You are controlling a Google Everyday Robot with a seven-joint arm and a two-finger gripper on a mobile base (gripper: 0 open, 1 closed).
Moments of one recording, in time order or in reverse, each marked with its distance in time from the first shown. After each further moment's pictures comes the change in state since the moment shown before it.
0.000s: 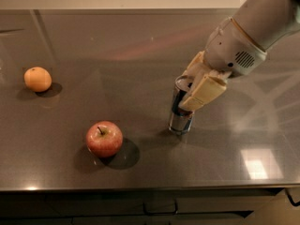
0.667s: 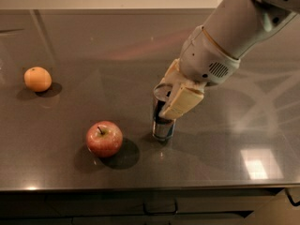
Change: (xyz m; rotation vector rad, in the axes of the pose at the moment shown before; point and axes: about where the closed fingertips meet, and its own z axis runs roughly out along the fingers) arm -0.029 0.017 0.029 -0.015 0.020 -0.109
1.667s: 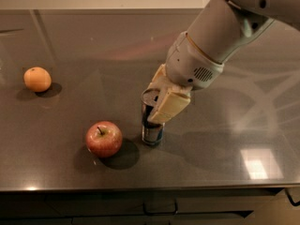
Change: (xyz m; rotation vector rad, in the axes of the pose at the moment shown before) arm -0.017 0.004 0.021 -0.040 -0.012 -0.043
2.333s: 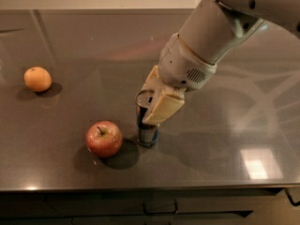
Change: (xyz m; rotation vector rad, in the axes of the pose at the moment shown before) arm -0.010 0.003 0.008 -0.018 0.006 -0.032
